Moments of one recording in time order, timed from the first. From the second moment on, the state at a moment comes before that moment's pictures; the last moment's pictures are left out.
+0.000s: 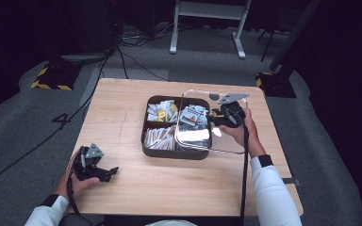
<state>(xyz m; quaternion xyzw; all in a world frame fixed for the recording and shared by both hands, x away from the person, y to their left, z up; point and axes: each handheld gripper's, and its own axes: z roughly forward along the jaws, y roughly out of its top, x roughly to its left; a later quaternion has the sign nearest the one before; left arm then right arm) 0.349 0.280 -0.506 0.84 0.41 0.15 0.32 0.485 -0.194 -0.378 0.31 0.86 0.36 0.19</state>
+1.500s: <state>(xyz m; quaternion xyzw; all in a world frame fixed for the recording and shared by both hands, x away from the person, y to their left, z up) 0.349 0.280 -0.506 0.84 0.41 0.15 0.32 0.468 -0.308 -0.395 0.38 0.83 0.35 0.20</state>
